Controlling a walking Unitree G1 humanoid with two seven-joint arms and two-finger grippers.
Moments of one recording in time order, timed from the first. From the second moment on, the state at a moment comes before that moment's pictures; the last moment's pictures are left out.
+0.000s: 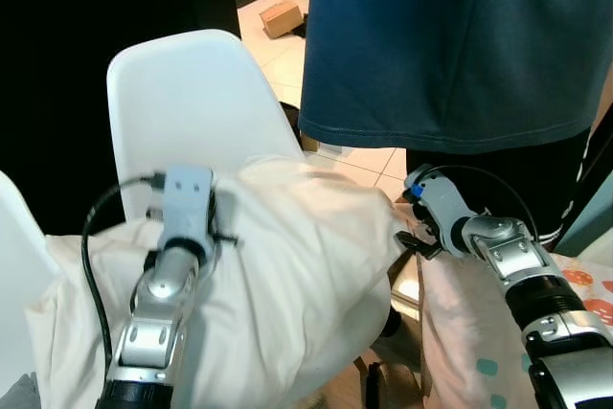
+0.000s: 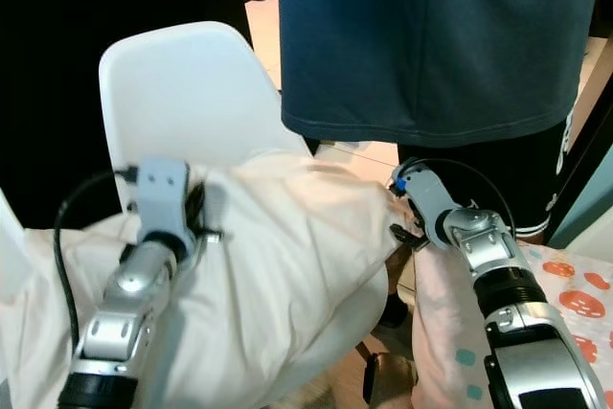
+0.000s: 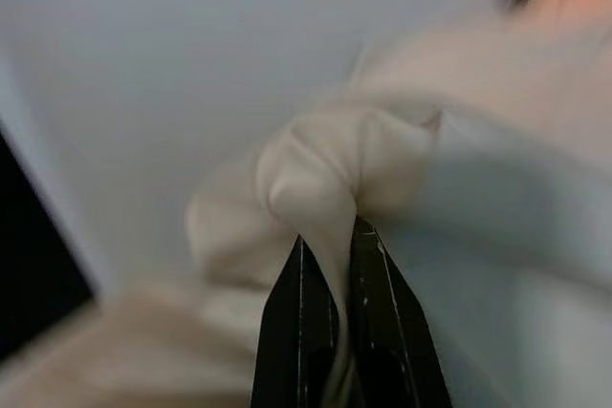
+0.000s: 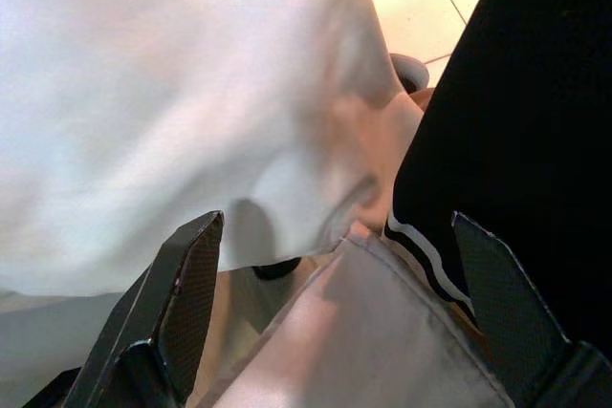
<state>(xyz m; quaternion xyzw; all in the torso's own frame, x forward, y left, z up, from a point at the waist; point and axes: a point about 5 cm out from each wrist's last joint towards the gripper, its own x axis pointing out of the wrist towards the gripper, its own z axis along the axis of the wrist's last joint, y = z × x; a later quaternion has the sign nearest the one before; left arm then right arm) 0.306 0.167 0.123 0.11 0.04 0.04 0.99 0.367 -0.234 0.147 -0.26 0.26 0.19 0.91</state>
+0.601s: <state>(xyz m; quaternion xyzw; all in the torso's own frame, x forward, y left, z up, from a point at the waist) 0.315 0.192 0.168 0.29 -0.05 0.10 0.95 0.370 -0.221 0.145 -0.24 0.25 0.19 0.92</state>
